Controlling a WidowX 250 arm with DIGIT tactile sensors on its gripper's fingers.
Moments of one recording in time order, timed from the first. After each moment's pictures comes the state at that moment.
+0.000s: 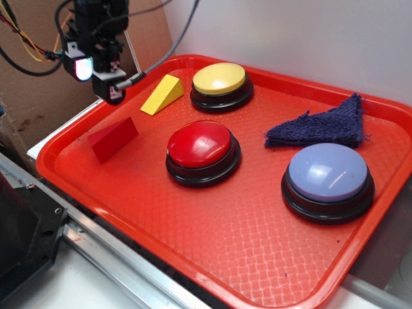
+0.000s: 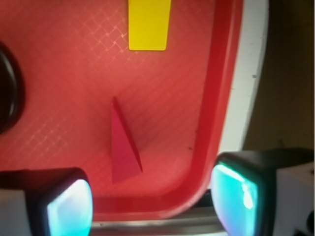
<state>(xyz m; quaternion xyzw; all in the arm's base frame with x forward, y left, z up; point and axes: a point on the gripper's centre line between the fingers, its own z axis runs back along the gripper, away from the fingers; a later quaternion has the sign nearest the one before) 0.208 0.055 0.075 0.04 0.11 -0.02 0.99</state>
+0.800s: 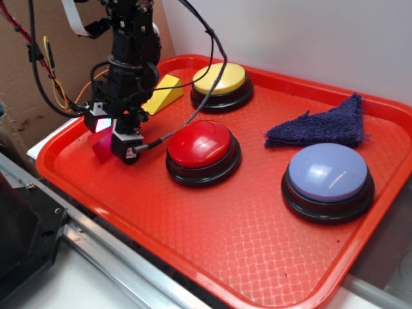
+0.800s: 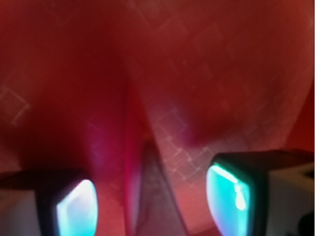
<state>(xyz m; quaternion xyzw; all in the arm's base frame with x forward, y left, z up) 0.197 0.042 0.003 0.04 0.21 -0.02 0.98</state>
